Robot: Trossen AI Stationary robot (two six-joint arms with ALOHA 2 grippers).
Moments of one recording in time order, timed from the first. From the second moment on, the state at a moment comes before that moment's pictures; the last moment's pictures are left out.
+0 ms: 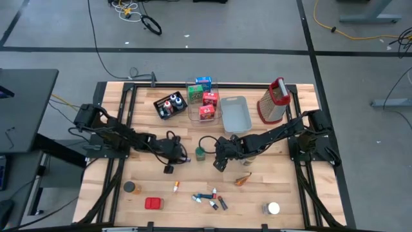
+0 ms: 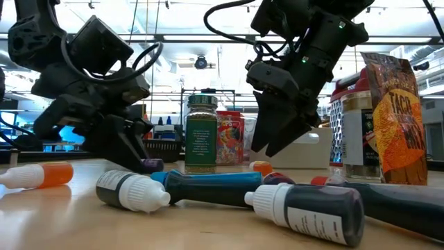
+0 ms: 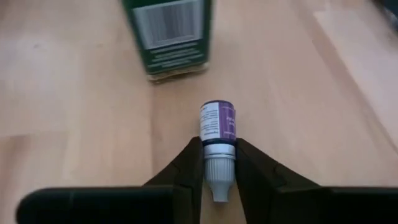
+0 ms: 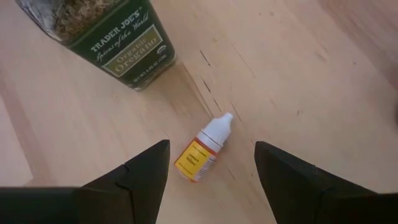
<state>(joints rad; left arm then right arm) -0.16 1.61 0.36 0.57 -0.01 -0.02 0.20 1.82 1.06 -0.32 0.24 0.72</state>
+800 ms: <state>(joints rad) 0.19 0.88 0.36 -0.20 -0.52 0.09 0.20 1.82 1.06 -0.26 0.25 0.66</state>
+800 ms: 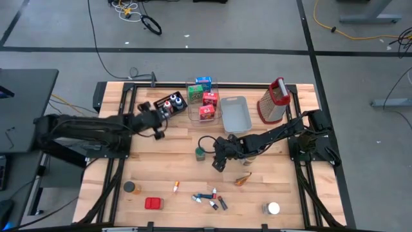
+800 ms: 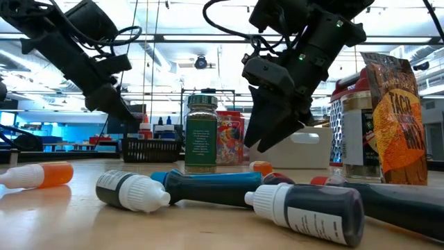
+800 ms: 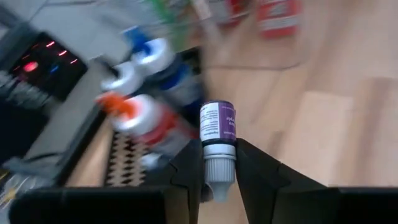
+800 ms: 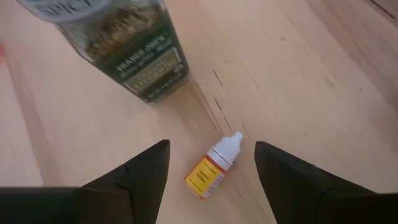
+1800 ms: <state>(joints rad) 0.63 1.21 0.37 0.03 -0.30 0.10 0.20 1.82 1.06 -0.23 0.24 0.62</state>
